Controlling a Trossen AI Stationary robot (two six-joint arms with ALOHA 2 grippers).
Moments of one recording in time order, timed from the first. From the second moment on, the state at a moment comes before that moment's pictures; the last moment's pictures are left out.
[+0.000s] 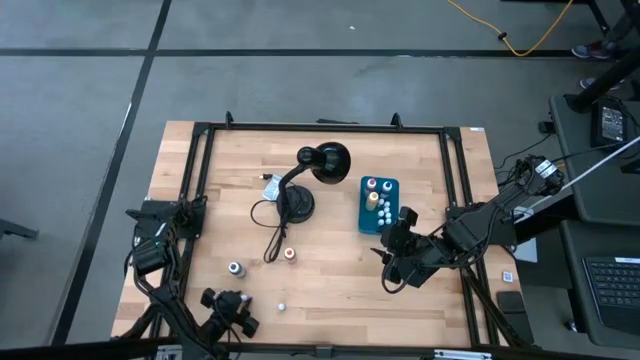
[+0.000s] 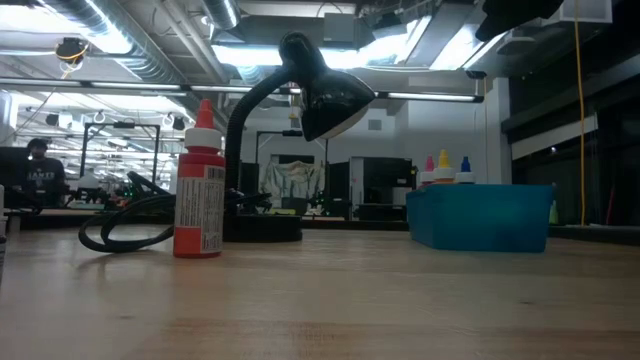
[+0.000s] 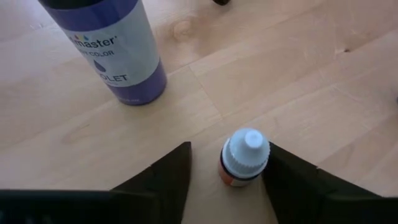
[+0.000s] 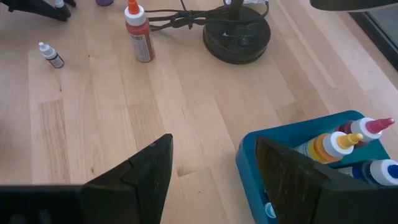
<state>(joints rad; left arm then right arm) -1.11 2.26 1.49 -1.30 -0.64 -2.38 0.62 1.41 1.19 -0.85 0.64 0.75</state>
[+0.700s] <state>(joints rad) -1.11 2.26 1.74 -1.57 -0.73 -2.17 0.62 1.41 1.19 -0.83 0.63 0.70</state>
